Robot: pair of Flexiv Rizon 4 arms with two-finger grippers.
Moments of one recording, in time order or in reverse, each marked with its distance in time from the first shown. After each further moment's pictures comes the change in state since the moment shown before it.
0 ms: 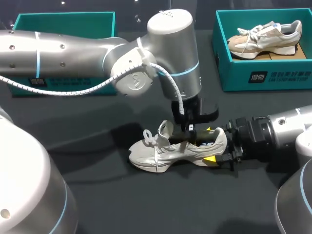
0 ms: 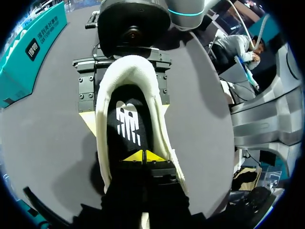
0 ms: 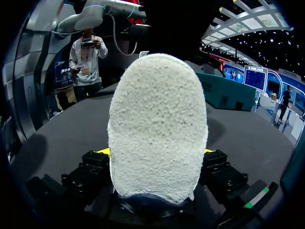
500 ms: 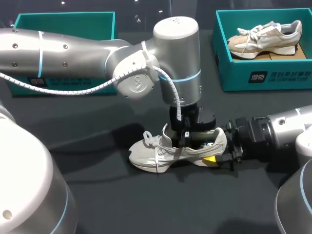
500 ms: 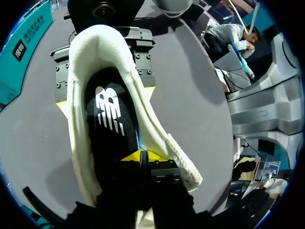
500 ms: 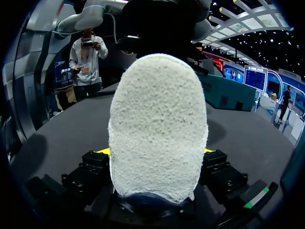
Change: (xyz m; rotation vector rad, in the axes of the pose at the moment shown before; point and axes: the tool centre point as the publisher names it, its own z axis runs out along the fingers) left arm 0.014 0.017 0.013 -0.073 0.035 0.053; right arm 0.000 0.000 0.000 0.000 0.000 -0.001
